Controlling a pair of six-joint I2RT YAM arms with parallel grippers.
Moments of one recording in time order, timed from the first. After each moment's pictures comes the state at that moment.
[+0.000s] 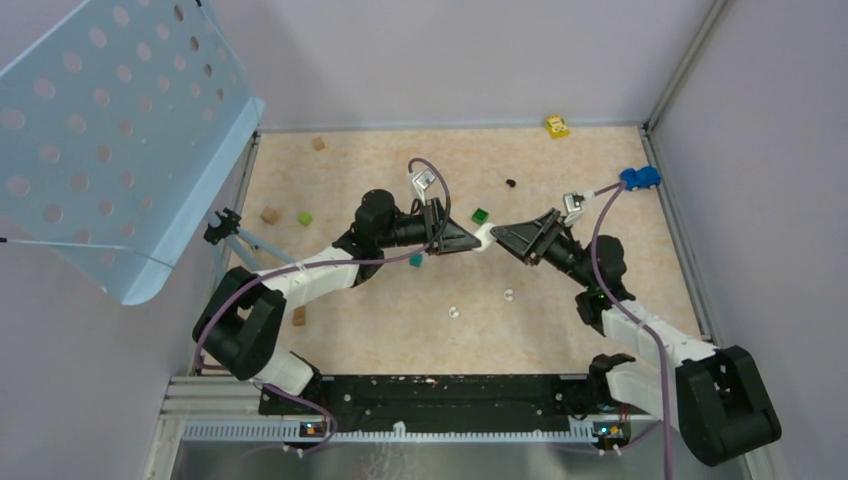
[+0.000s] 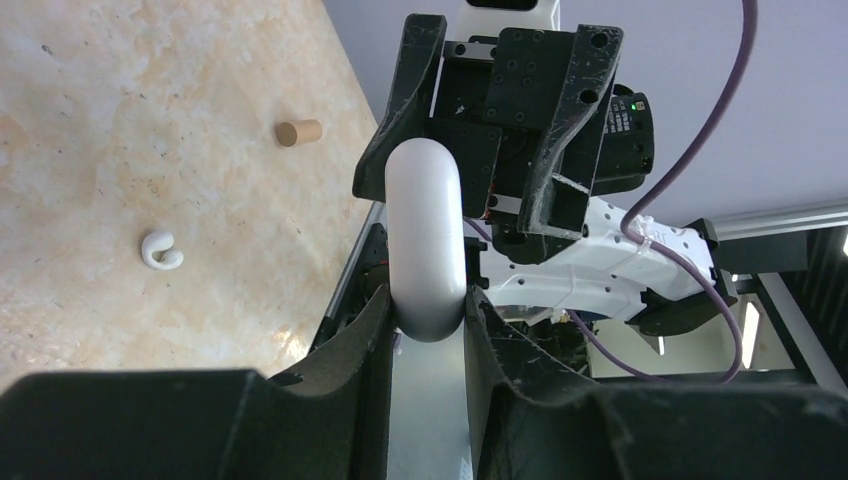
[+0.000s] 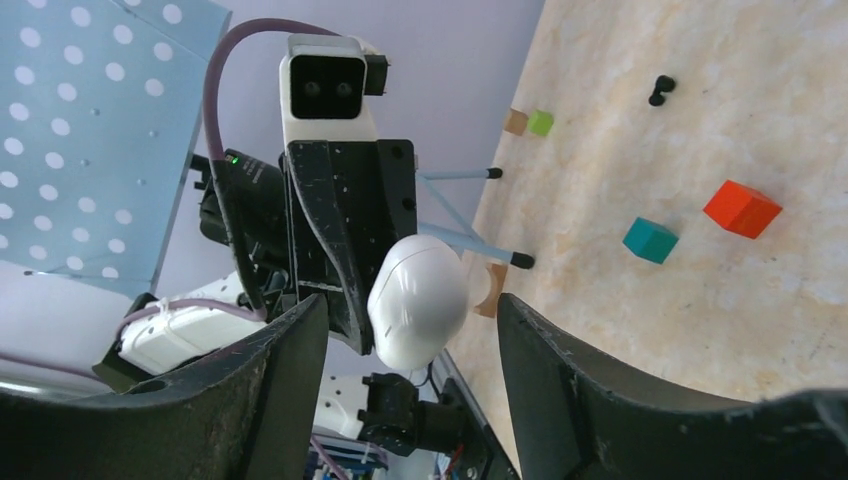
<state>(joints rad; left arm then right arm) -0.61 1.50 0.82 0.59 0.78 -1.13 0.33 1.02 0.33 0.79 -0.54 1.24</state>
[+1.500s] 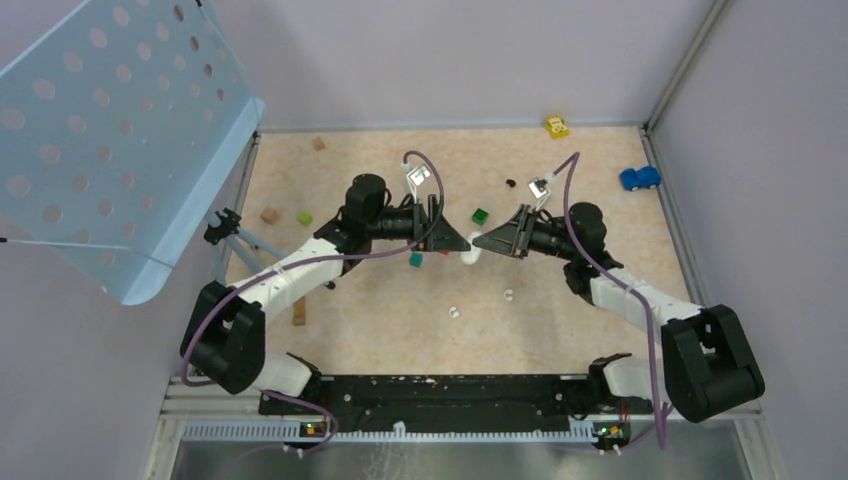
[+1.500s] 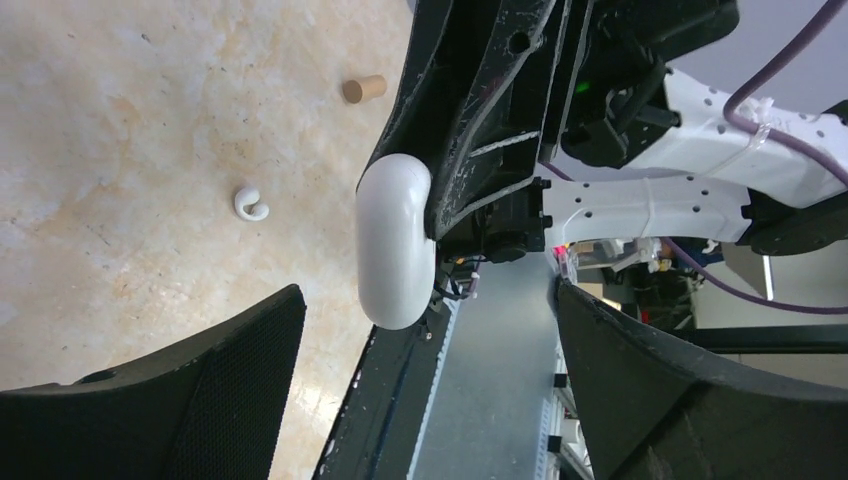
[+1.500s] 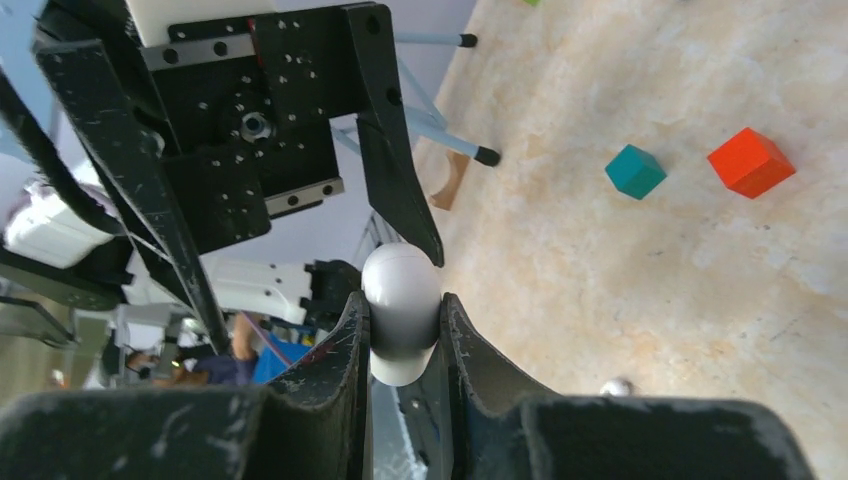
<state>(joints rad) -0.54 1.42 0.92 0.20 0.88 -0.81 0.34 1.25 0.52 0.65 -0.82 1.02</state>
